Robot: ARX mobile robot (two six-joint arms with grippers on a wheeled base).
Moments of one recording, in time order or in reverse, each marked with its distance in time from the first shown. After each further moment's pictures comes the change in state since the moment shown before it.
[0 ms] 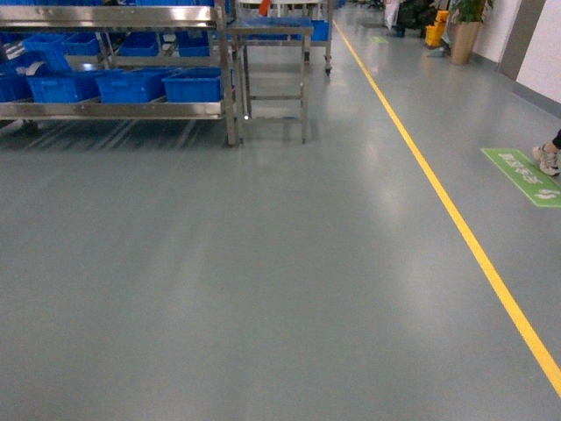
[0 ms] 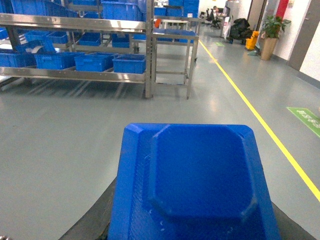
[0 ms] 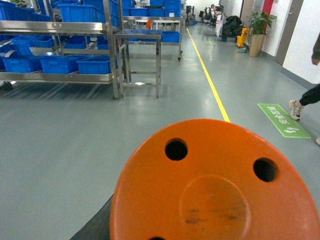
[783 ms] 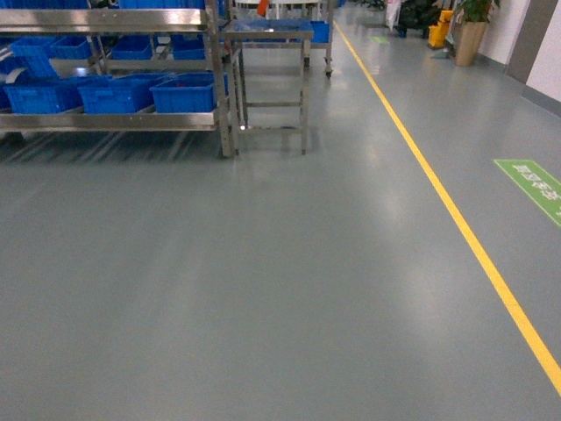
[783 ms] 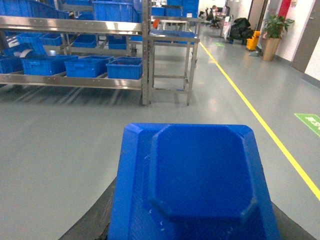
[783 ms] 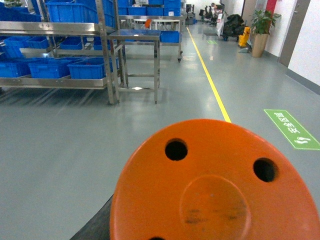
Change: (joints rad) left arm 0.000 0.000 0.000 0.001 0.000 0.000; right arm 0.000 0.000 0.000 -0.003 0.000 0.000
